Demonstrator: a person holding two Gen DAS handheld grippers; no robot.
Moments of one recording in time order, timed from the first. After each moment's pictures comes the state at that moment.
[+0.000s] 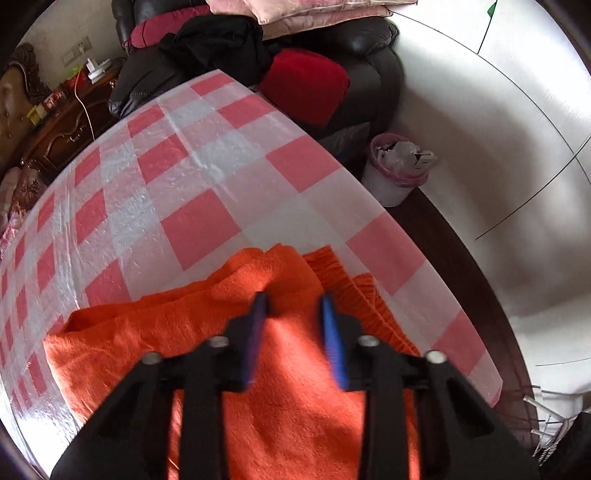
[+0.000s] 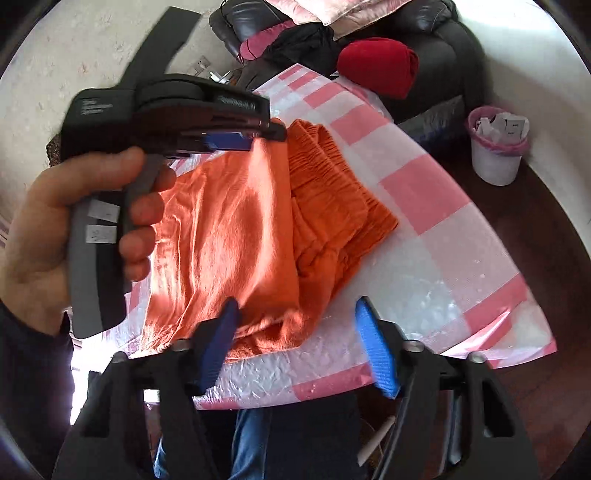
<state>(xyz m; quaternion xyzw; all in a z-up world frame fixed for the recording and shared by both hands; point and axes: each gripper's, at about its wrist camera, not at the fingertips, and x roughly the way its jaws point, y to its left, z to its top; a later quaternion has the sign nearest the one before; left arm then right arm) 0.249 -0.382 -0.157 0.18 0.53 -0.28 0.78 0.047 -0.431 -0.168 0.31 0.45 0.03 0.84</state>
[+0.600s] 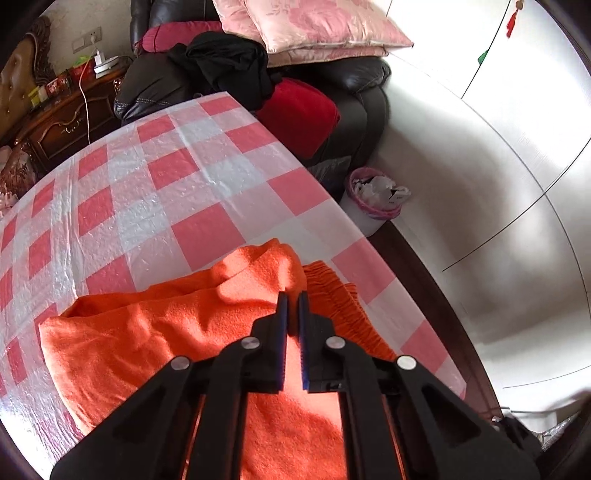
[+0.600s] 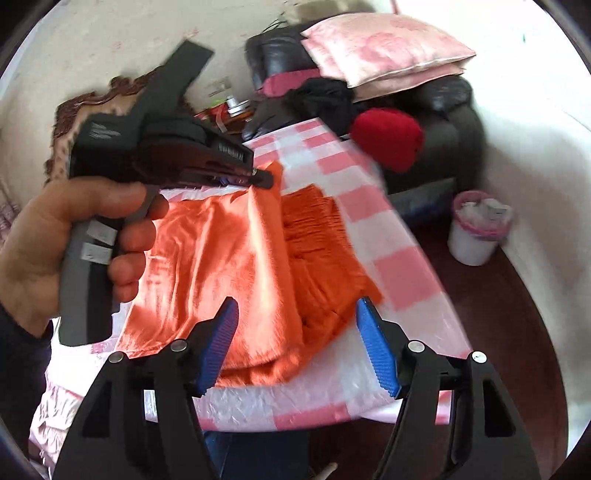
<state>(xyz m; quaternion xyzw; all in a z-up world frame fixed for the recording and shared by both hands) 0.245 -0.345 -0.124 0.10 0.50 -0.32 0.80 0.052 -0.414 -0.130 0.18 0.39 0.01 0.90</state>
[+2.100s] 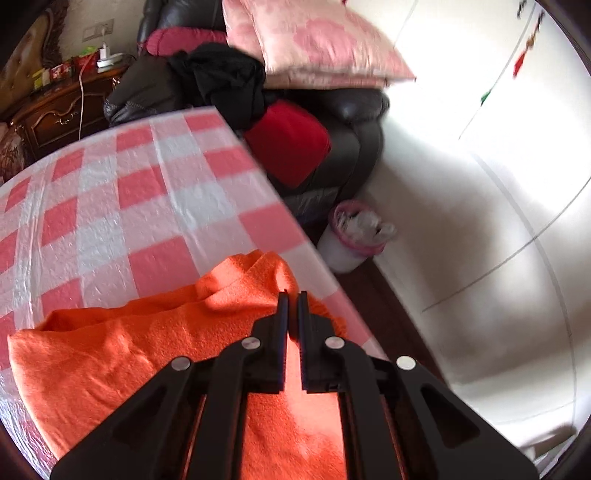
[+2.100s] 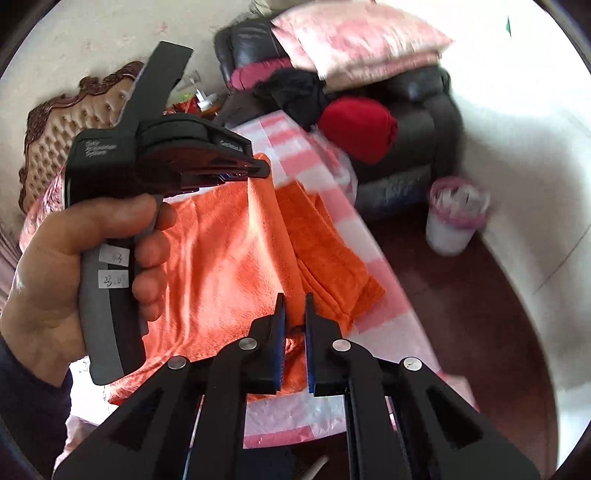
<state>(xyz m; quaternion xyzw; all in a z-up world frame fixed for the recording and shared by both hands) 0.267 -0.375 -0.135 0.01 0.48 -0.33 0.81 0.065 -0.431 -0.115 0.16 0.41 -0.07 0.90</state>
